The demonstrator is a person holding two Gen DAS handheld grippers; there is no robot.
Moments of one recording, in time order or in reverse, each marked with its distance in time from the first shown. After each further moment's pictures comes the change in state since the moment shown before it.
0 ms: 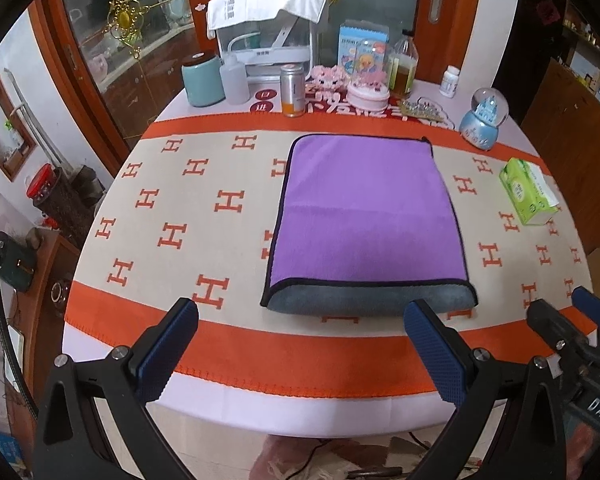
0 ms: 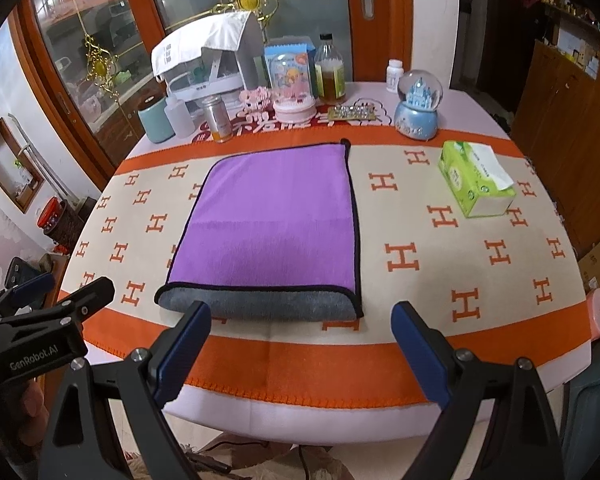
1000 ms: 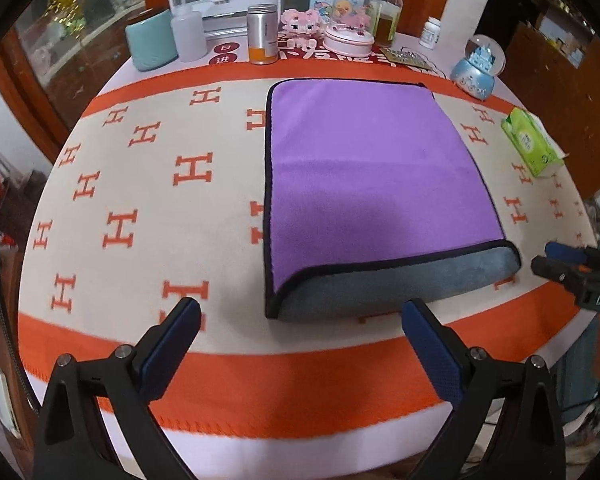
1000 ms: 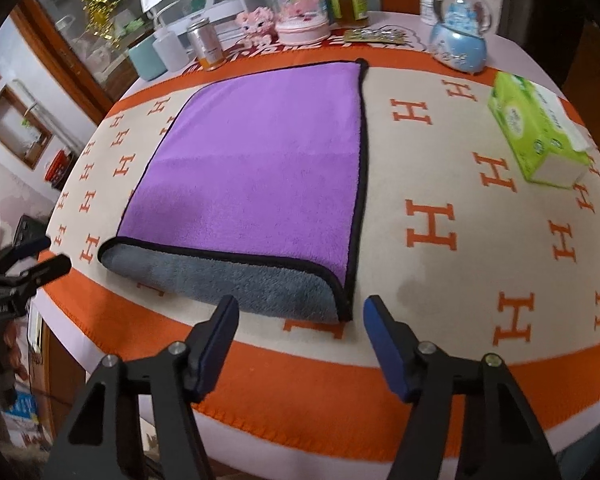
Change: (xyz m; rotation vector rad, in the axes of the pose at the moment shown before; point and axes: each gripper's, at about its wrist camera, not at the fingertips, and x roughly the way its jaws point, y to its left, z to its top) left arm 0.120 0.038 -0.003 0.133 0.108 -0.152; right arm 0.124 -0.051 -0.004 -0.086 0.205 0.120
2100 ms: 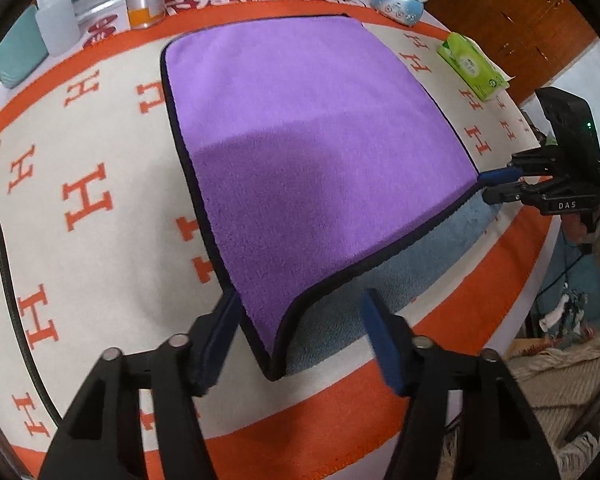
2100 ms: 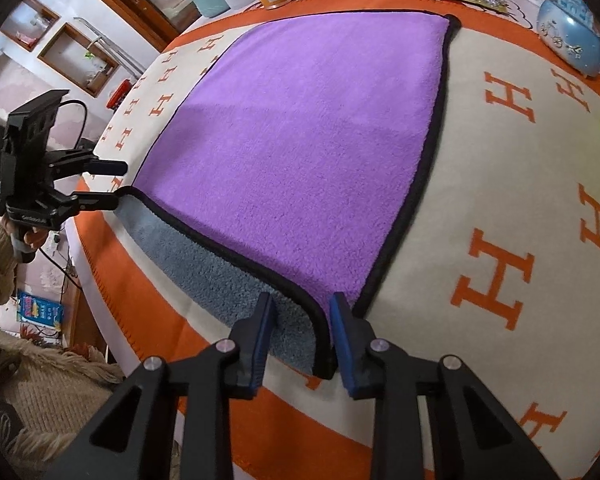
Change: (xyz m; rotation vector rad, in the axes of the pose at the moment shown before) left arm 0.077 0.015 0.040 0.266 0.218 -0.312; right arm 0.062 -0.029 0.031 -0.219 0.194 0.260
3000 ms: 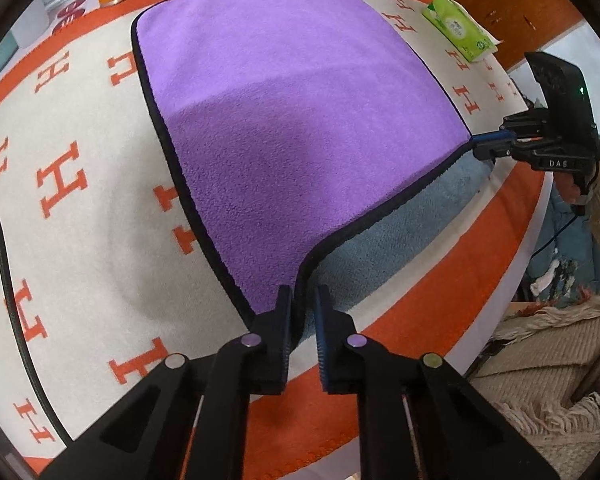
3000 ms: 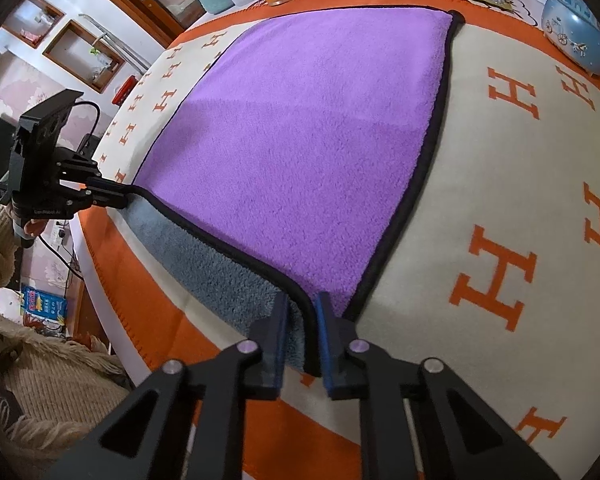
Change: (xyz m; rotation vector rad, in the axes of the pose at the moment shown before) left arm 0.010 -0.004 -0.007 0.069 0.117 -0.024; right arm 0.000 -0.005 -0.002 -0.016 0.014 0.010
